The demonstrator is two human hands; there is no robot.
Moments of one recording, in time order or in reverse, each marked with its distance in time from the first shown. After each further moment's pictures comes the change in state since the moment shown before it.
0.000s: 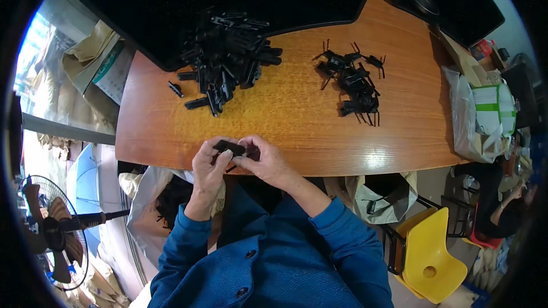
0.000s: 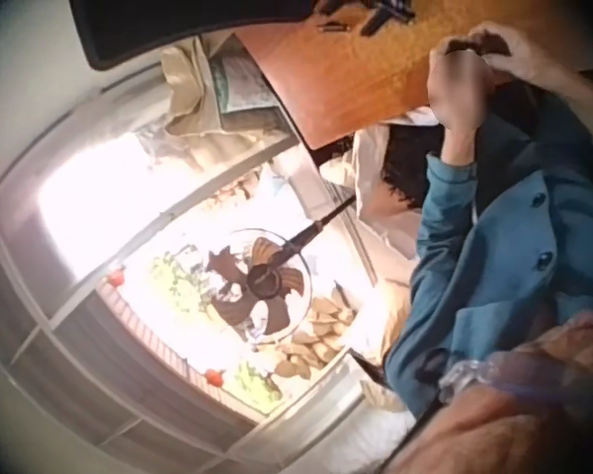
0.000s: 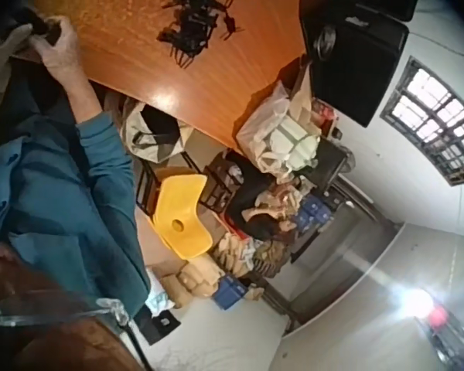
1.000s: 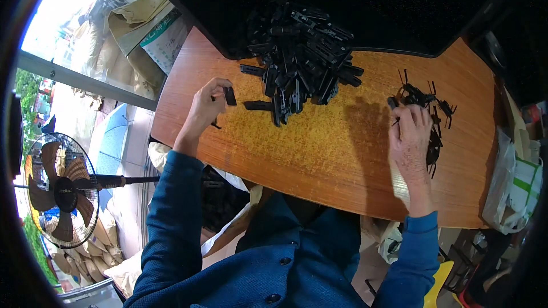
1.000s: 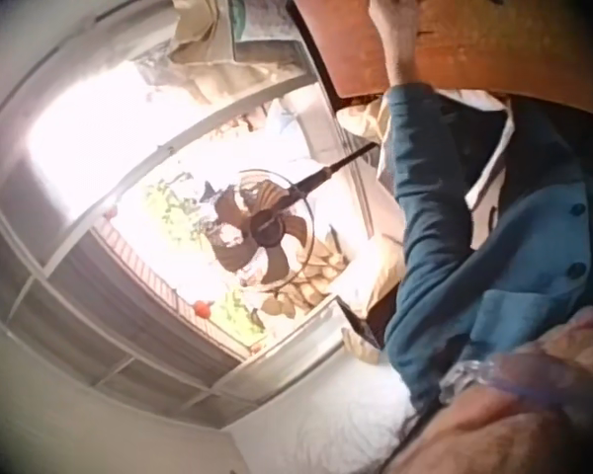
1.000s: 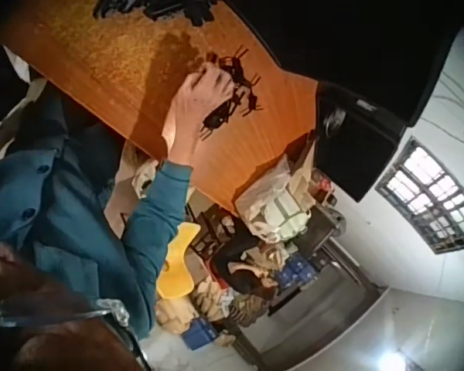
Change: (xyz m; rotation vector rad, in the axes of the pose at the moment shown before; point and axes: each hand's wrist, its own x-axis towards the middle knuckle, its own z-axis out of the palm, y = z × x) left_hand 0.128 0.018 -0.153 0.699 0.120 -0.051; right_hand 0.061 -0.075 -0.137 -1.406 0.308 -0.445
